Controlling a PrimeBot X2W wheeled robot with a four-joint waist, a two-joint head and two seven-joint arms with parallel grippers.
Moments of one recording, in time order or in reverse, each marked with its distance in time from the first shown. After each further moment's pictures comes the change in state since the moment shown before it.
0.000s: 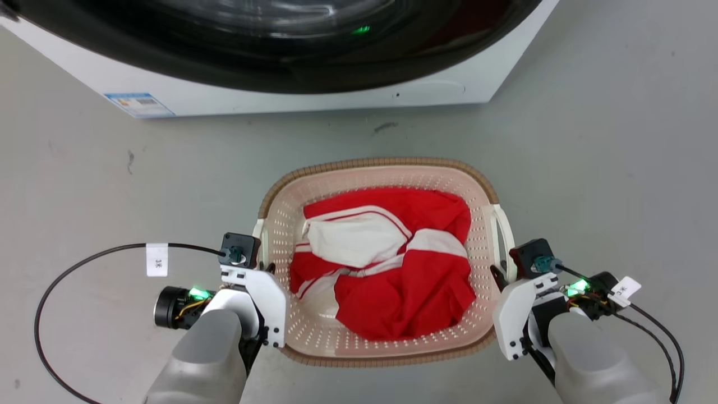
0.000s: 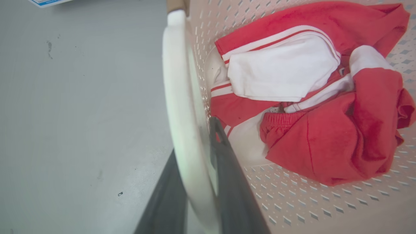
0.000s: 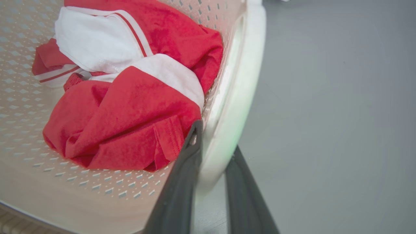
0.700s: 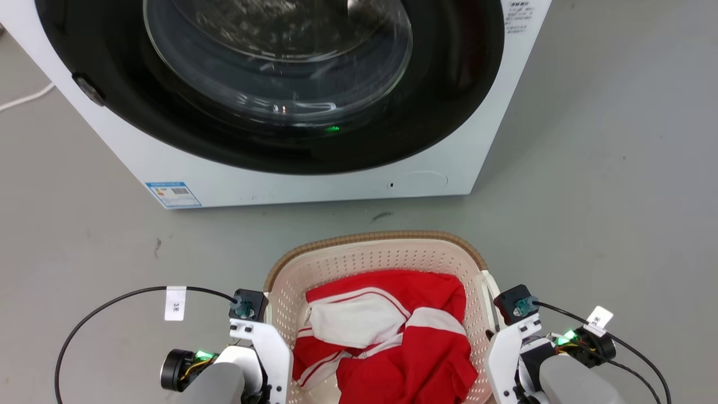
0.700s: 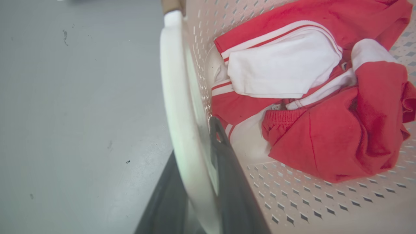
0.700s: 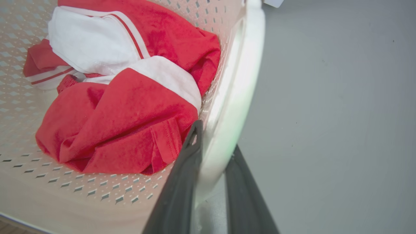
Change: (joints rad) left arm 0.132 0.012 -0.210 -0.011 -0.219 0.003 0.156; right arm 0.101 -0.011 0.253 -0.018 0.228 -0.002 0.171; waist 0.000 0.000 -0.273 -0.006
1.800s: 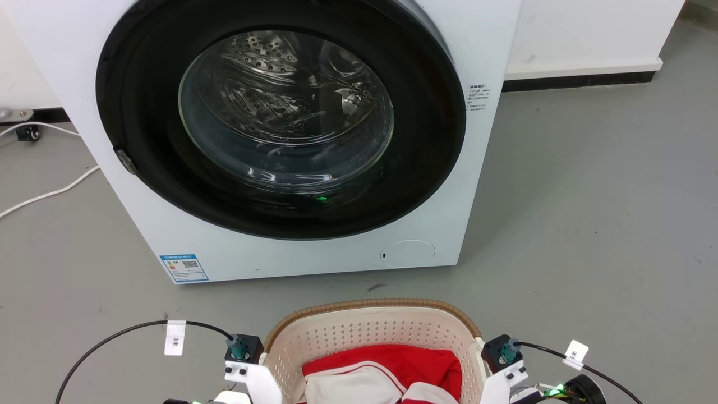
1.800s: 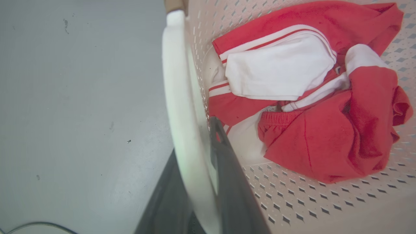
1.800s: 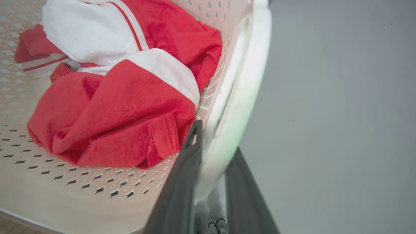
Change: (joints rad) left arm 0.115 0.075 -0.259 -0.081 -0.294 0.000 0.171; right arm 0.083 0.002 0.251 0.014 0.236 0.000 0.152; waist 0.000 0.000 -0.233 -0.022
